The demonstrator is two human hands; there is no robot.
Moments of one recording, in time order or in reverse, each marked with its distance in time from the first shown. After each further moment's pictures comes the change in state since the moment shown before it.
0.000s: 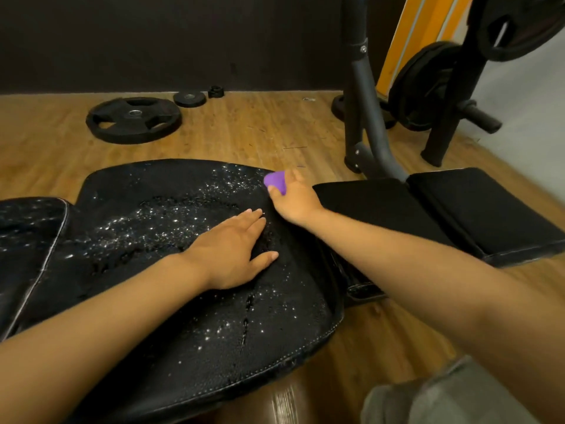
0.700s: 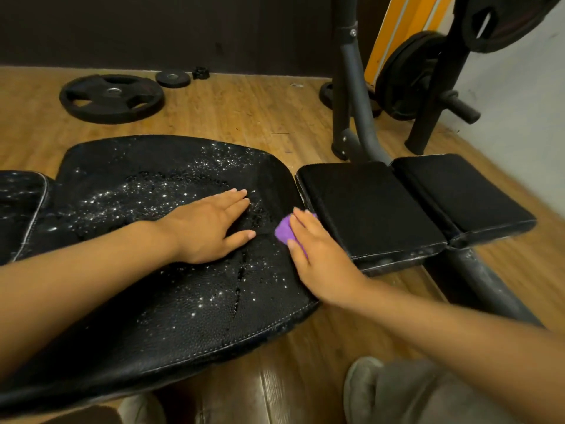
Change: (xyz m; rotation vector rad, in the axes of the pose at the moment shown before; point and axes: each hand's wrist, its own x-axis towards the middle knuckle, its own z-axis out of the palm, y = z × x) left_hand -0.013 -0.019 -0.004 0.071 -0.046 0.077; right_hand -0.154 0.037 0.006 -0.112 0.076 -0.287
